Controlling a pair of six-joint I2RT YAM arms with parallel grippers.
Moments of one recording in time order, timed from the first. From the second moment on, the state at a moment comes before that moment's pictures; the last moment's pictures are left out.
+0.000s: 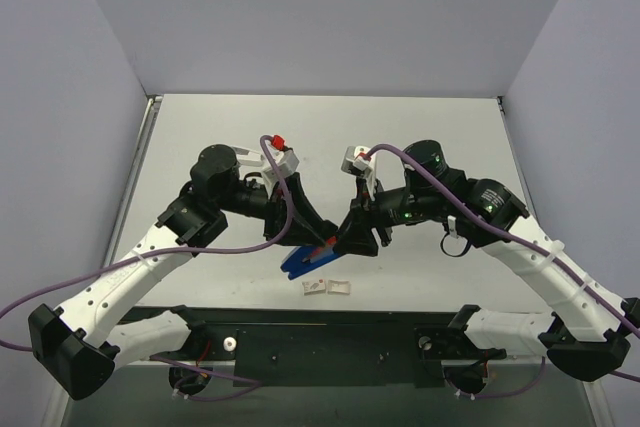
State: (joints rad) left arm -0.67 1.08 1.02 -0.01 1.13 -0.36; right arm 0.83 1.13 1.38 -0.81 -0.64 0.05
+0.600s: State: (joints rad) left arm -0.67 1.08 1.00 0.02 1.14 -0.40; right arm 0.85 1.14 1.35 -0.75 -0.64 0.07
